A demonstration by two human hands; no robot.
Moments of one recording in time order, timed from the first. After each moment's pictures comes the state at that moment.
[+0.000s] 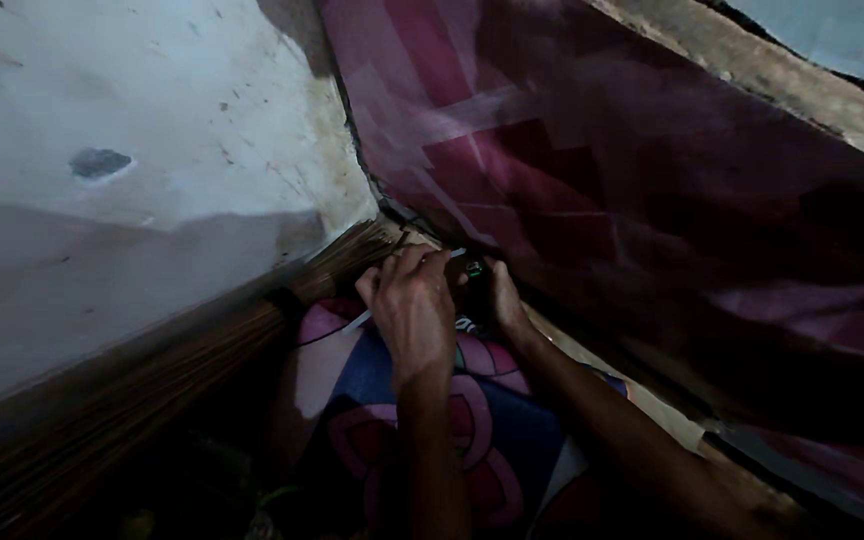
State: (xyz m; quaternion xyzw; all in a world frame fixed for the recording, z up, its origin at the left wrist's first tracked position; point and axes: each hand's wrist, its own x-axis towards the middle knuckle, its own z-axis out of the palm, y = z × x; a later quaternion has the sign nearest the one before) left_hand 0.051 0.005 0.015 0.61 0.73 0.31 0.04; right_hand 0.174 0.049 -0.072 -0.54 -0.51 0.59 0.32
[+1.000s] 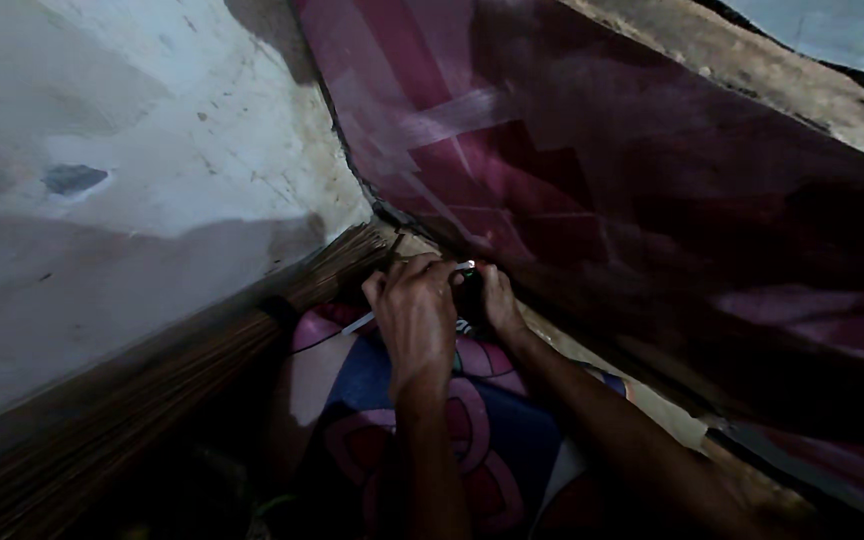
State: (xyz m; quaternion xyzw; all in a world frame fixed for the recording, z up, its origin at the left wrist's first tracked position) left_hand 0.056 0.005 0.013 0.64 0.71 0.29 0.07; right_hand 0.173 0.043 -0.066 -0.60 -0.52 0.52 0.32
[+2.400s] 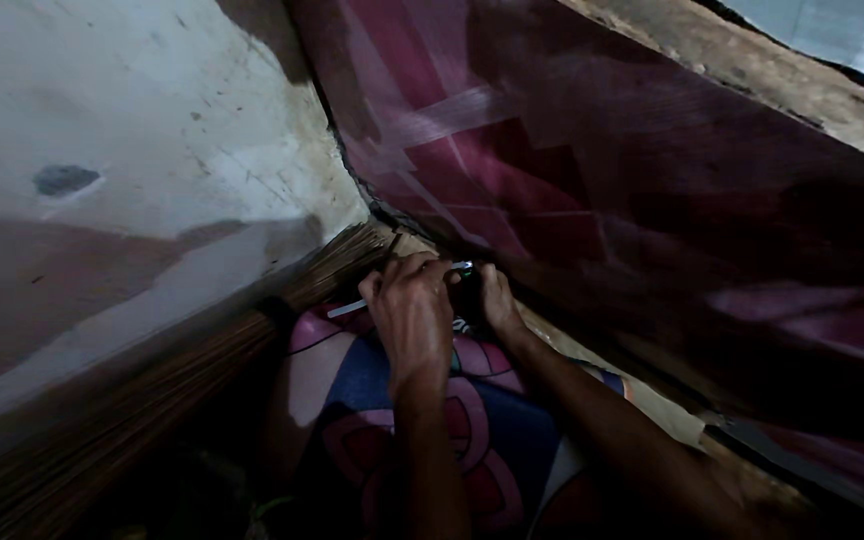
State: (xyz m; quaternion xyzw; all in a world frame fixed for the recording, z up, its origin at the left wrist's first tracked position) left_hand 0.055 0.006 0.011 0.63 0.72 0.29 0.08; right_hand 0.173 0.042 -0.069 -0.59 -0.52 0.52 0.33
